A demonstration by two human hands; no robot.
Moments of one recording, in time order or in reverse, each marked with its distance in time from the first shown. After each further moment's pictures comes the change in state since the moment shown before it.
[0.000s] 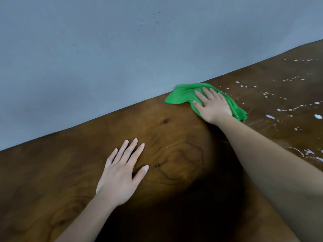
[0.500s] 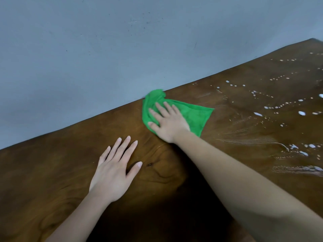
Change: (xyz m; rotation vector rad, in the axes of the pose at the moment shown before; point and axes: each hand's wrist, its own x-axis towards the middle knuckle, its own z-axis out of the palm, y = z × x) left_hand 0.008 0.004 -0.007 0.009 -0.038 -0.001; right_hand -0.051 -0.121 0.031 -0.075 -0.092 -0.294
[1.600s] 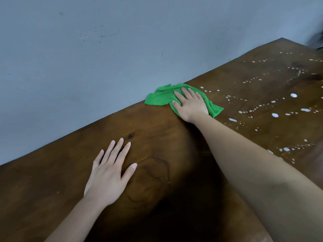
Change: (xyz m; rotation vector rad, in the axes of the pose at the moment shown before) left_hand 0.078 0.054 0.010 0.071 -0.014 0.036; right_hand 0.019 0.197 -0.036 0.109 0.118 0.349
